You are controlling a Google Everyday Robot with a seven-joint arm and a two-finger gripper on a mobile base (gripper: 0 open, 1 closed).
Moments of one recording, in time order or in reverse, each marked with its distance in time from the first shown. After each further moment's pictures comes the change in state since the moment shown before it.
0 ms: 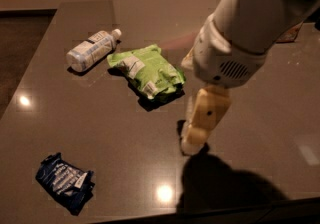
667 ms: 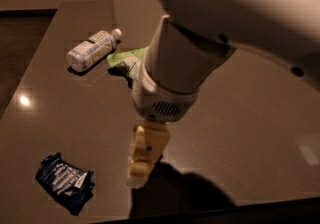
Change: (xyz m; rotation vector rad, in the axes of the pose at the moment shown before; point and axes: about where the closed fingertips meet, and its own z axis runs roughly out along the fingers) arm -0.067 0.043 0.064 -0.073 -0.042 -0.068
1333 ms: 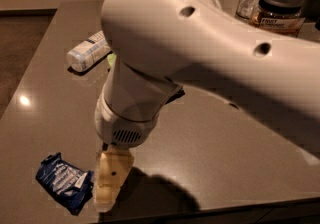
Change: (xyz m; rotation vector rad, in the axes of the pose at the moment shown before) arm -0.042 0.023 0.050 -0.044 -0.040 -0.083
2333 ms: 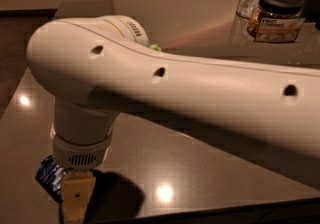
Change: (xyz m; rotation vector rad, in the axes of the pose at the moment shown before) arm -0.041 0.022 0.061 -0.095 0.053 -0.135
